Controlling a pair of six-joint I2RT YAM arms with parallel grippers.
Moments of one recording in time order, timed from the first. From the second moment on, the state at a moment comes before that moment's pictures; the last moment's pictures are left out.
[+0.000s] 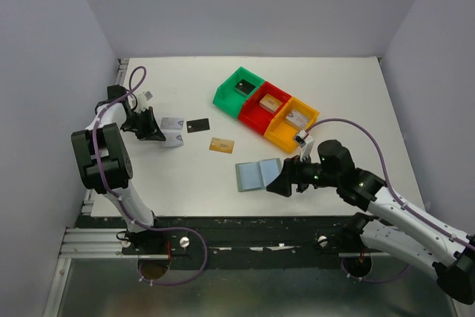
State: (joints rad) left arm 0.29 1.81 1.24 -0.73 0.61 0.05; right arm 0.73 0.81 0.56 -0.29 -0.40 0.52
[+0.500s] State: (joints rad) left arm 0.30 1.86 1.29 -0.77 0.57 0.06; right arm 0.73 0.78 0.54 -0.29 -0.40 0.51
